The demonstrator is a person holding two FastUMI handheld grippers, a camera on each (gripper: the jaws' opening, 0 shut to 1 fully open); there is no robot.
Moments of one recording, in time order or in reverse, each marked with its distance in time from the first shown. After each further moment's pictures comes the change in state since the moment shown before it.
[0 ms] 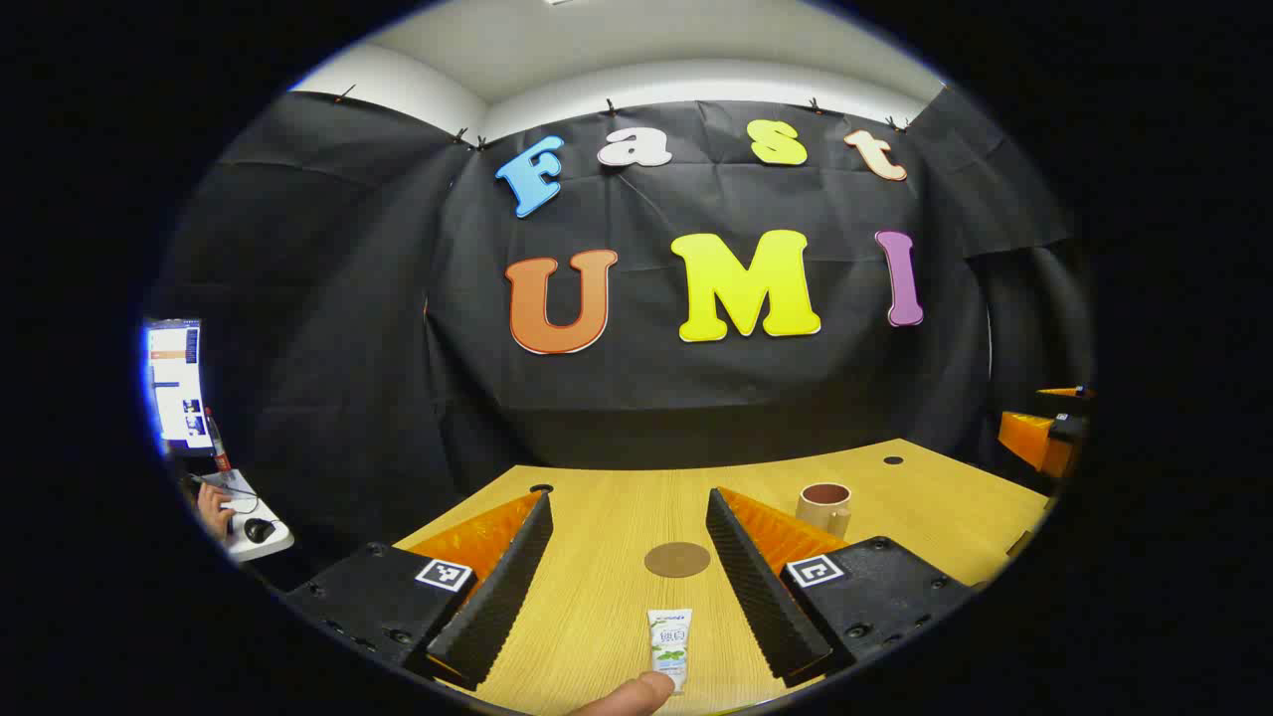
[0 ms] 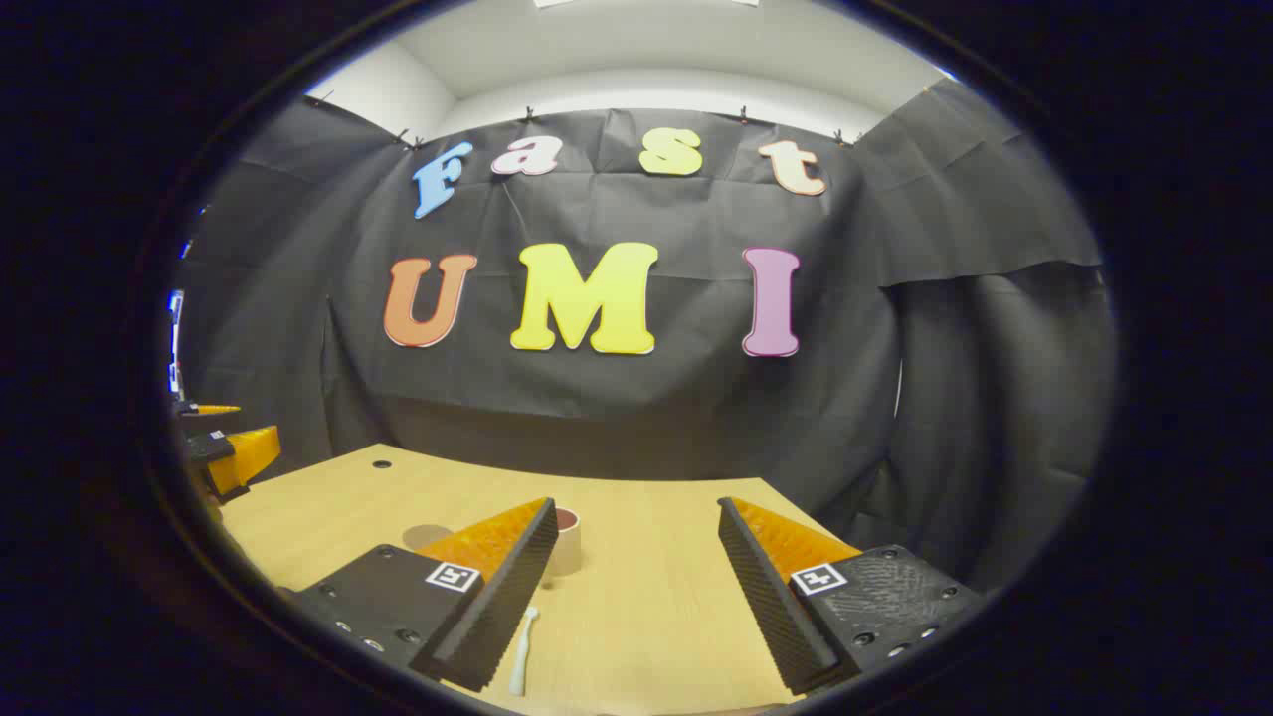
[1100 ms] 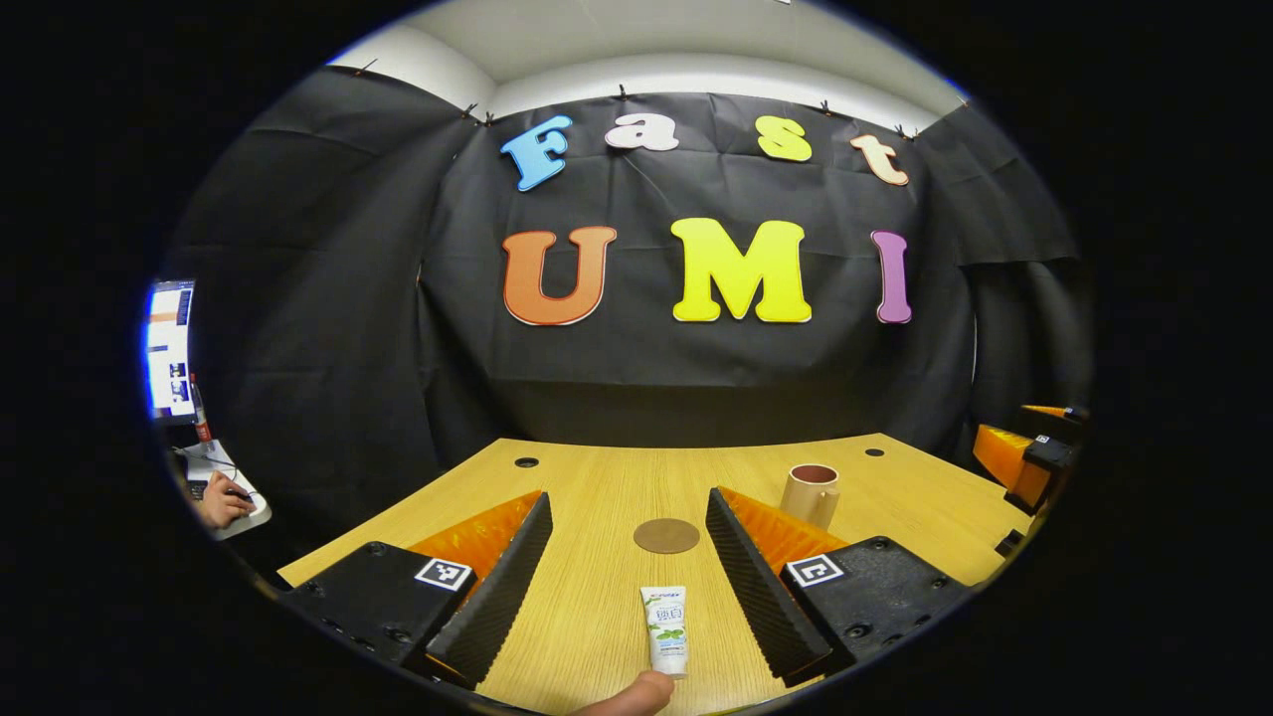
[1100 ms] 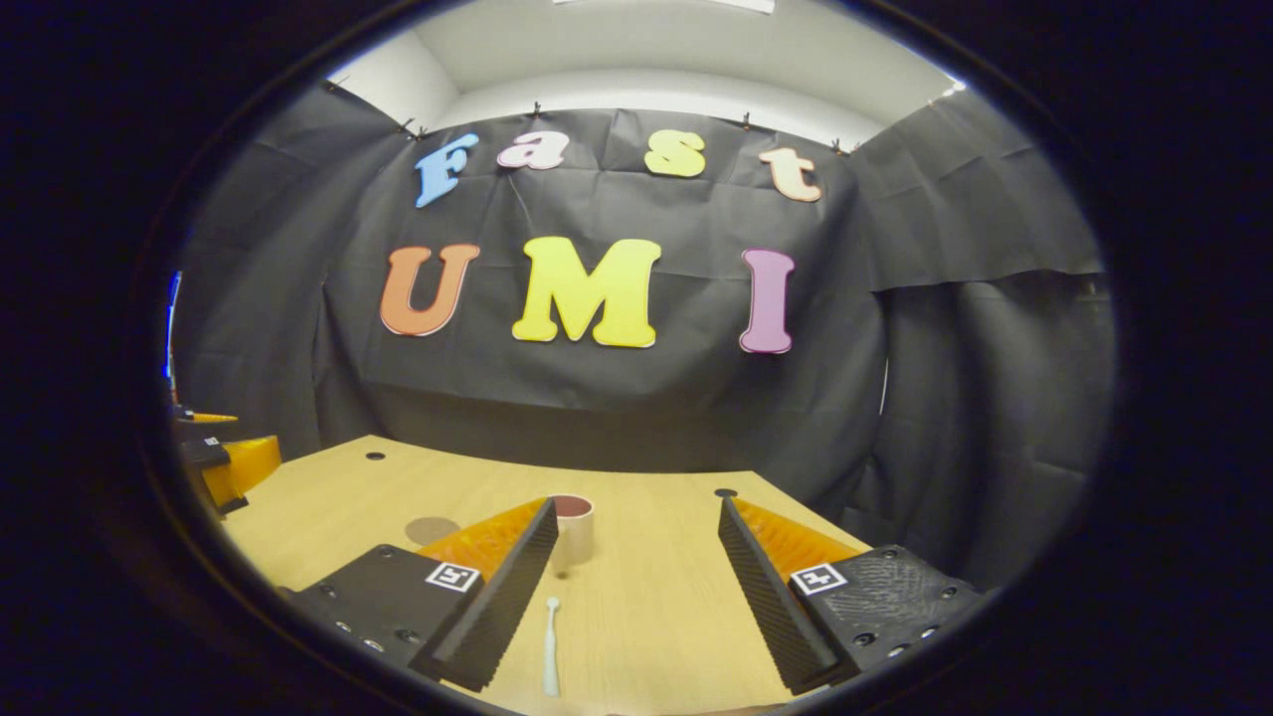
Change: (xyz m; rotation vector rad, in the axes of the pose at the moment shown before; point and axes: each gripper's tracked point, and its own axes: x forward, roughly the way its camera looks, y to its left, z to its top) left arm -0.007 0.008 -0.029 -0.062 0.039 -0.053; right arm -0.015 0.036 -0.026 -0.041 0.011 -0.051
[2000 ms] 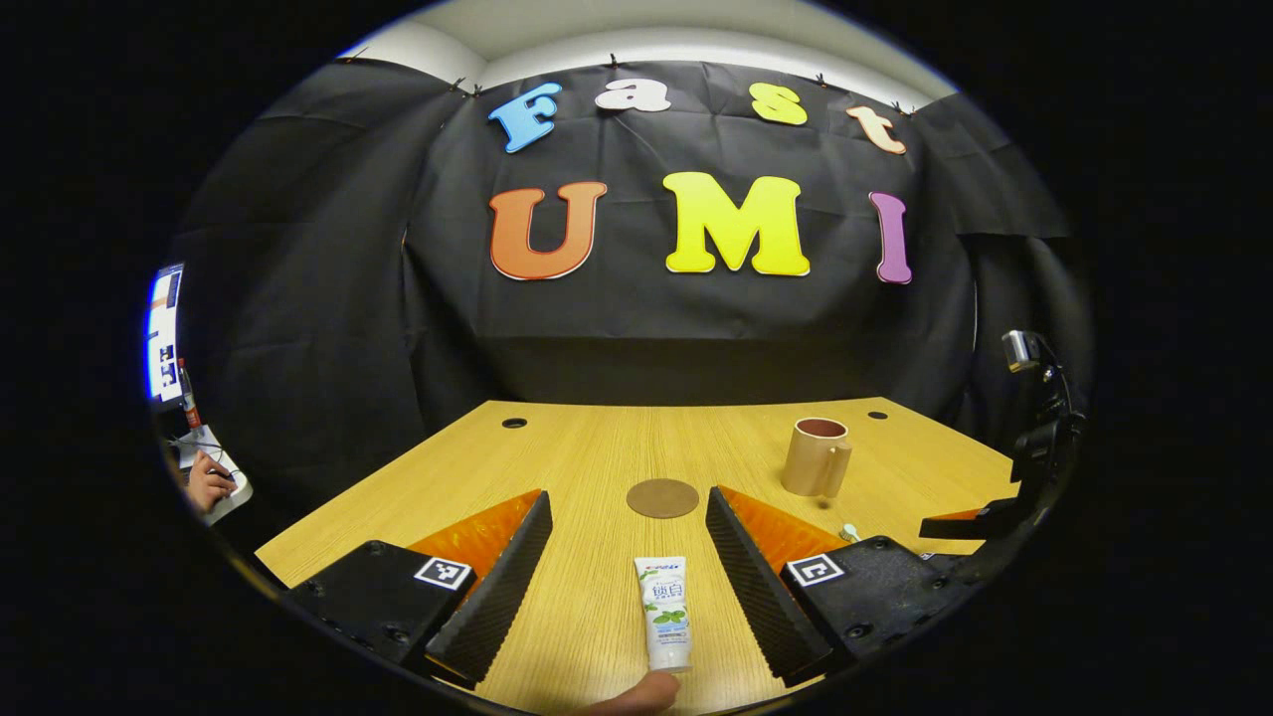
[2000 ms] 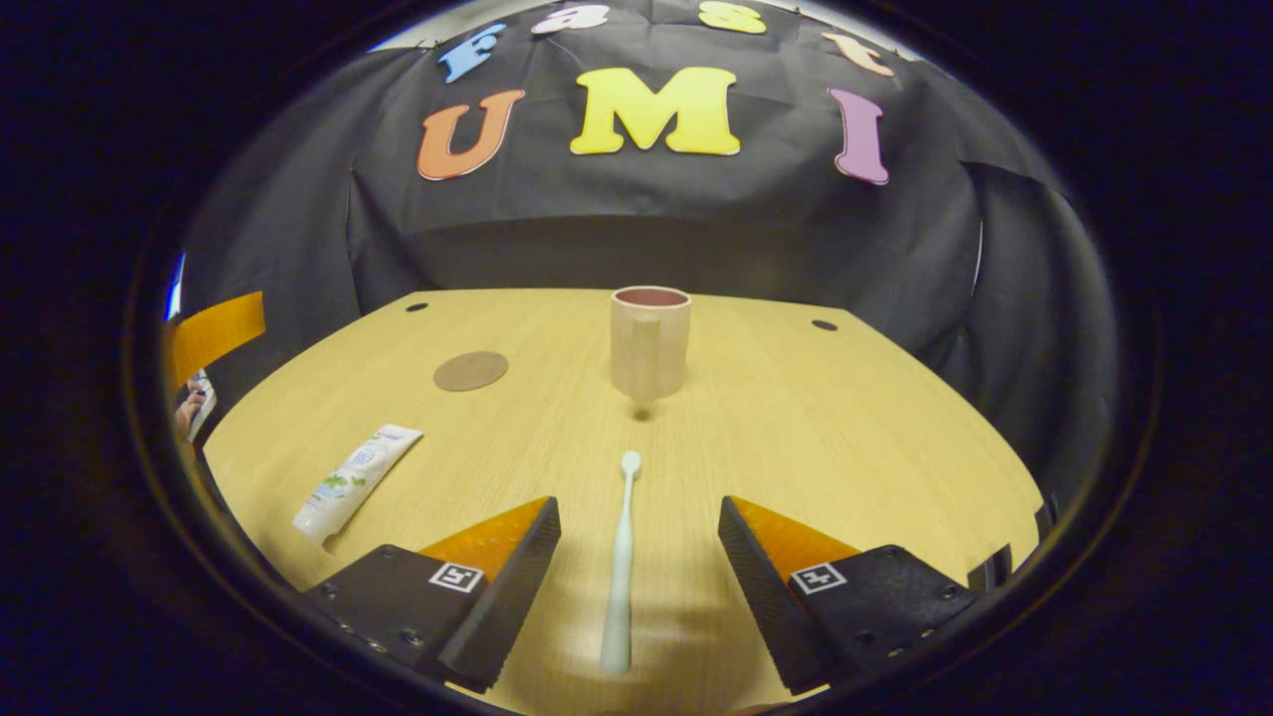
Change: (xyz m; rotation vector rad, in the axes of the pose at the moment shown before) left arm 0.023 -0.007 -0.058 0.010 0.110 -0.019; right arm 0.043 0.069 -0.187 0.010 0.515 0.162
